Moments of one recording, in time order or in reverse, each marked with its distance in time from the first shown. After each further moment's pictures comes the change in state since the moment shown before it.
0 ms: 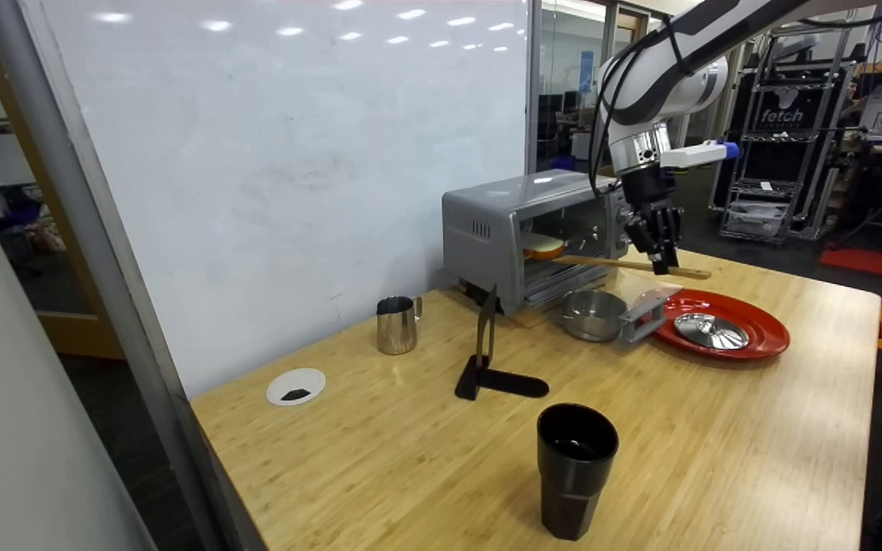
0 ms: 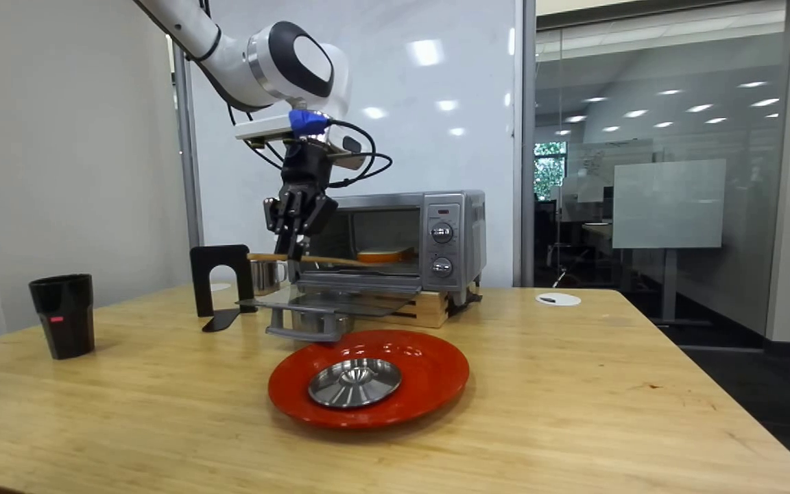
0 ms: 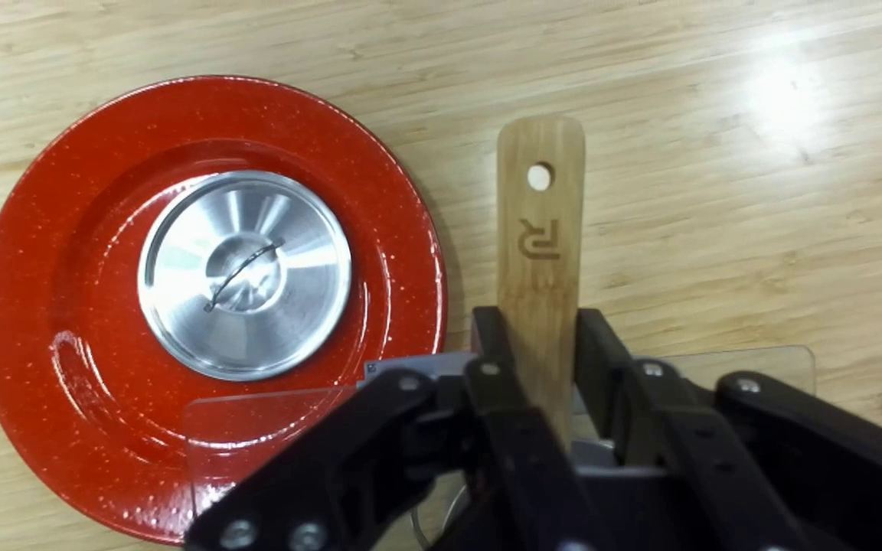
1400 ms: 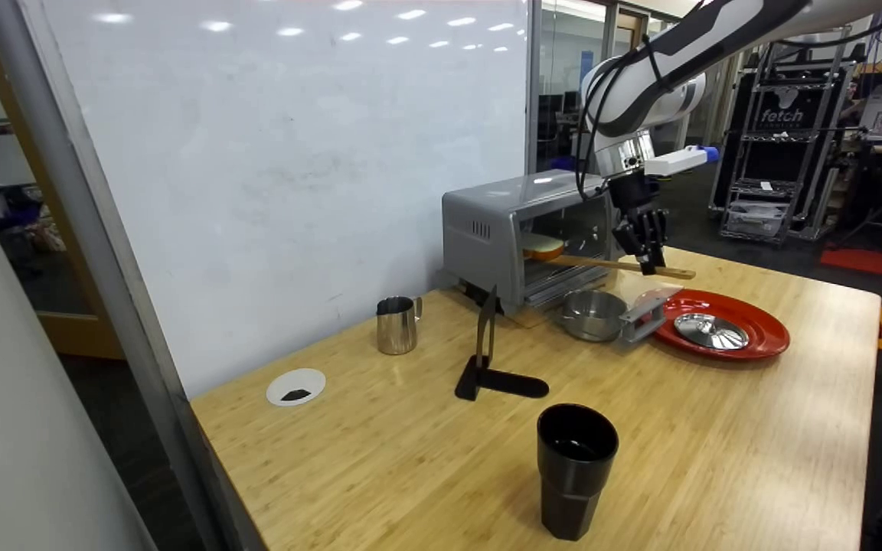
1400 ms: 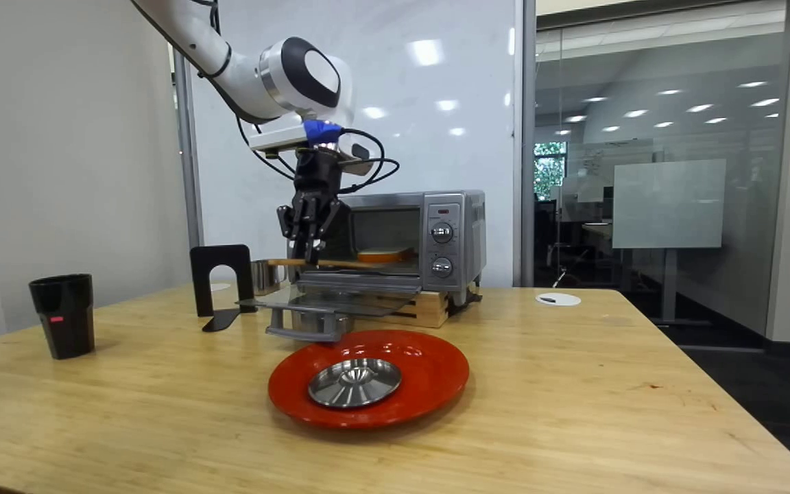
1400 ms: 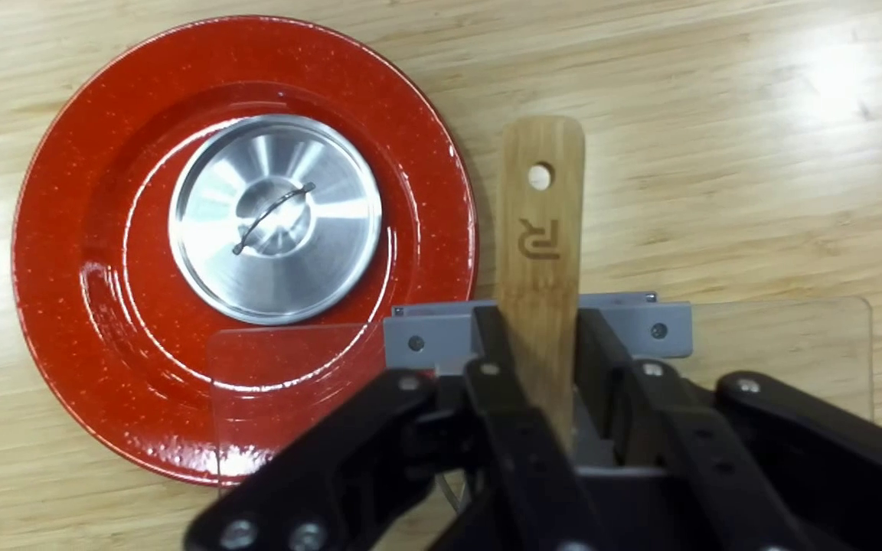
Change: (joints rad) arm 0.000 0.086 0.008 0.106 -0.047 -0.009 0.000
